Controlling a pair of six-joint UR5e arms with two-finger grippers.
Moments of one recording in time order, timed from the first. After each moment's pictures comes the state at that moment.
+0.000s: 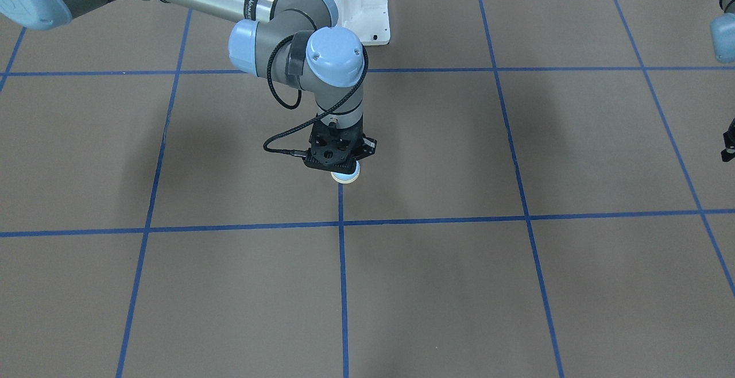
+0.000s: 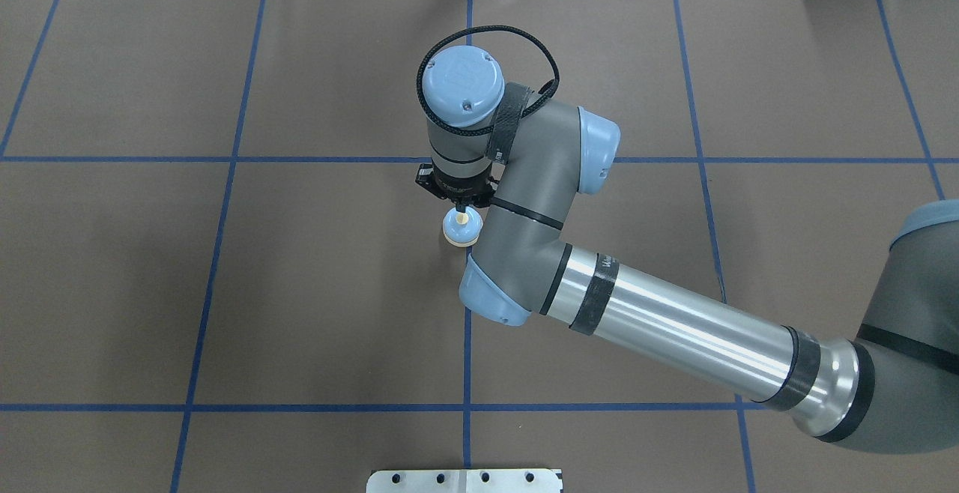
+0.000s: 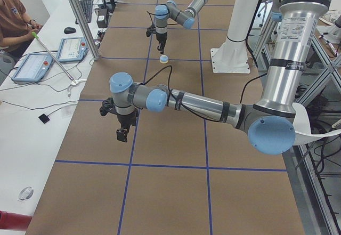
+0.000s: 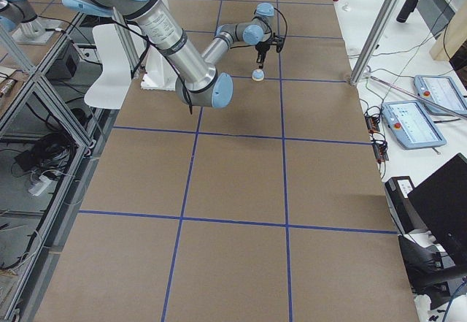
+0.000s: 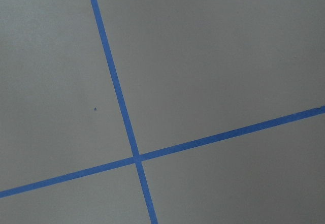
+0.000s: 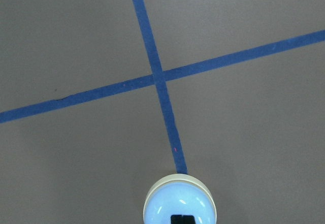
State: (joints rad) left arm -1.39 -1.74 -1.61 -1.60 -2.21 -0.01; right arm 0.55 -0.63 1.32 -1.54 1.92 1.42
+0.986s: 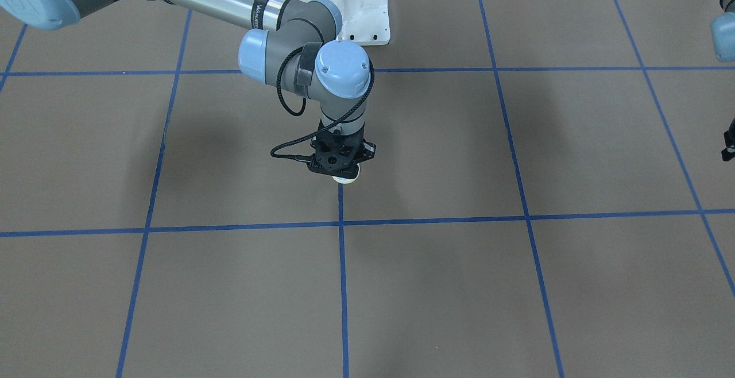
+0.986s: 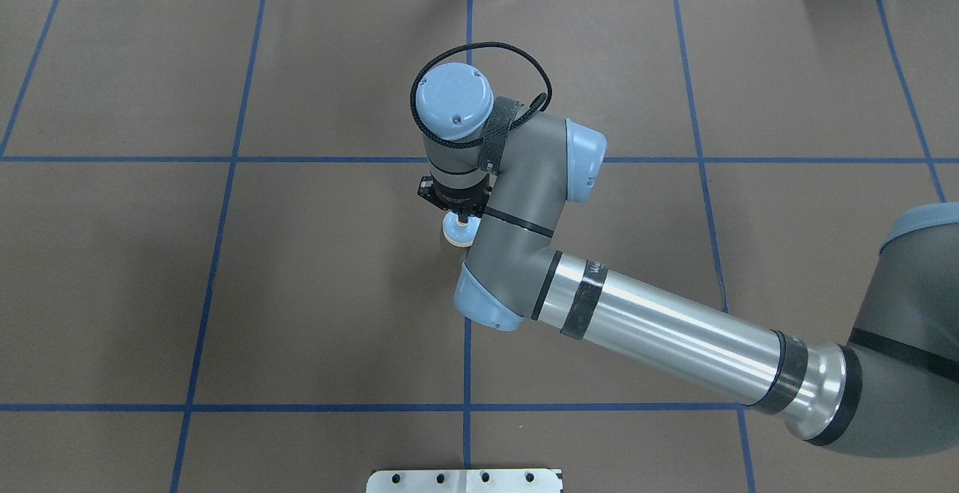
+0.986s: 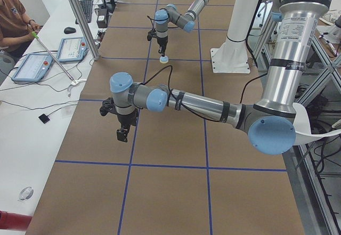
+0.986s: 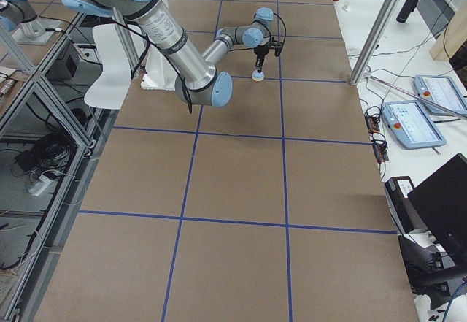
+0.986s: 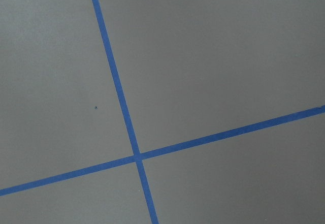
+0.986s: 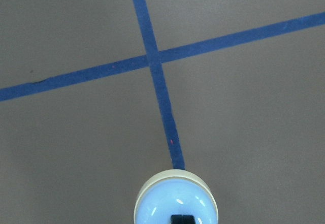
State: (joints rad) left arm -1.39 -1.74 -1.62 -1.59 -2.21 -0.01; right arm 0.54 -0.61 1.28 -1.54 1.93 1.41
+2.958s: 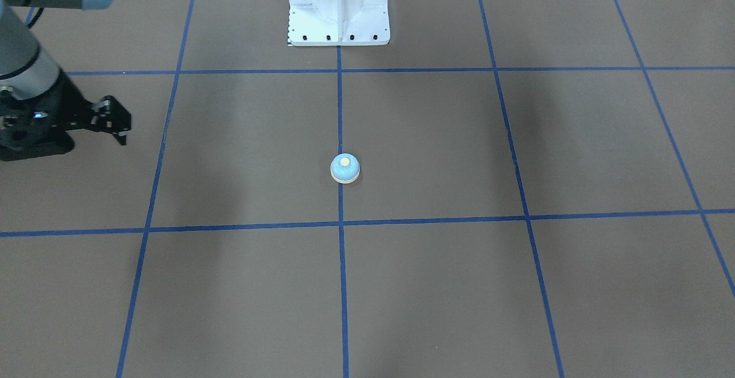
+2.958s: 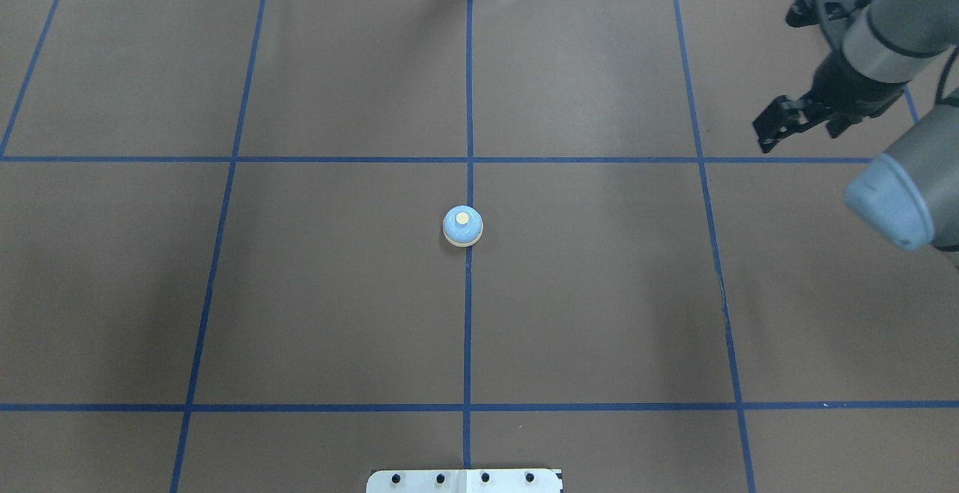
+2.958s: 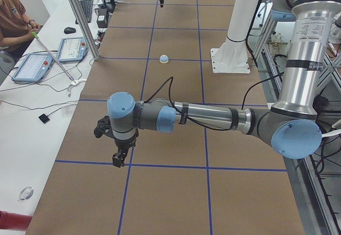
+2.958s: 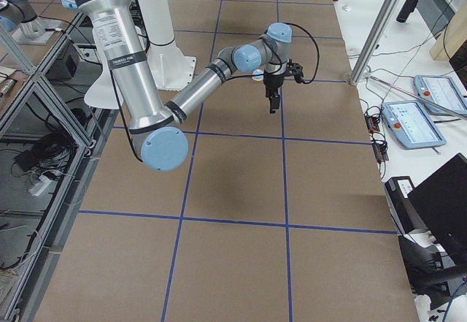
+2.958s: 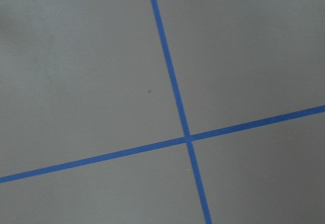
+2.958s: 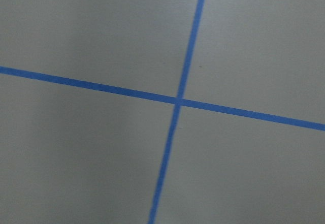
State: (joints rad) left arm -1.63 -1.68 -1.56 -1.60 -2.26 0.32; right arm 1.07 -1.30 1.94 -1.84 2.16 0.40
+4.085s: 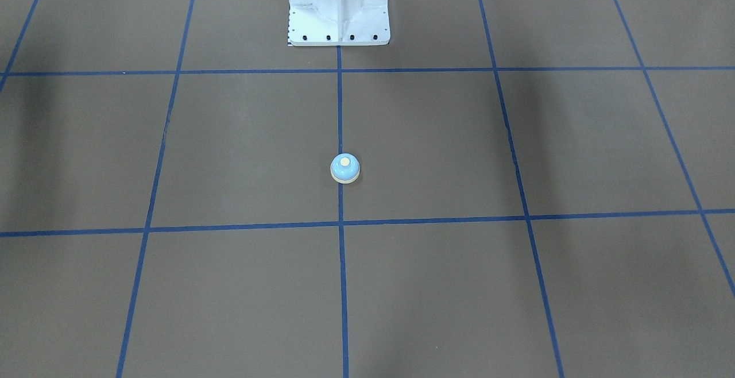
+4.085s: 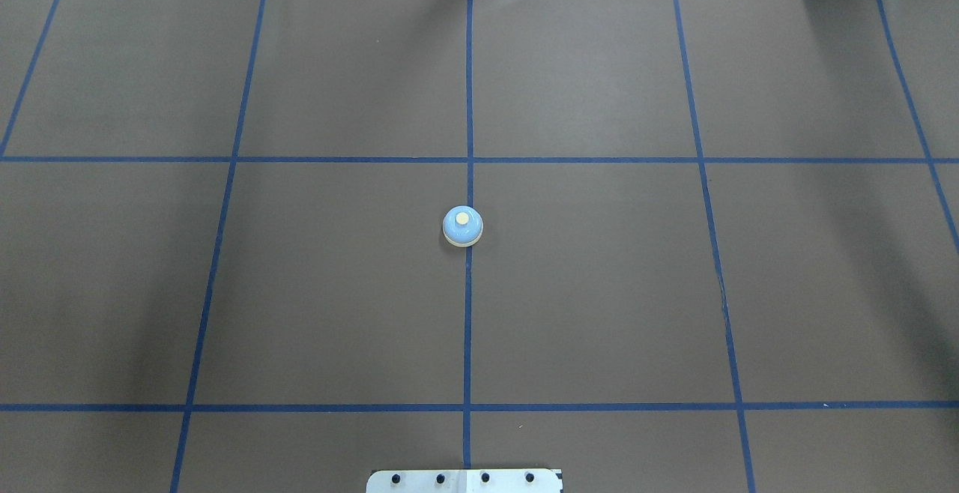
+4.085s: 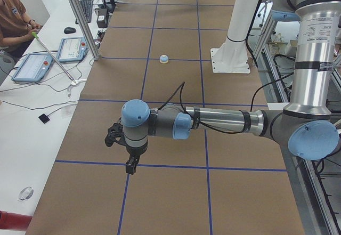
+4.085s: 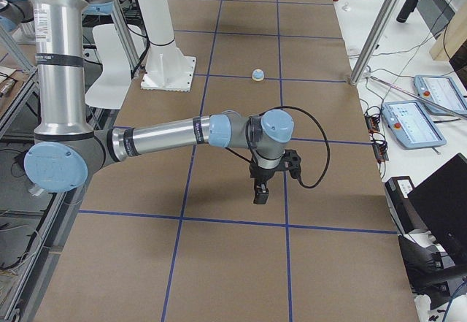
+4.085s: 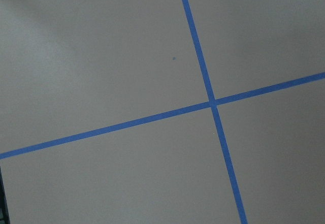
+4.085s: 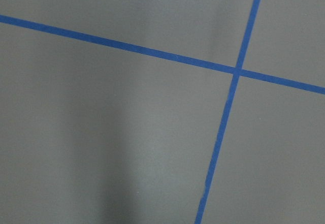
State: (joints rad) left arm -1.63 -1.59 -1.62 -1.62 -2.27 0.19; right arm 1.48 -1.60 1.78 -1.82 2.27 -0.08
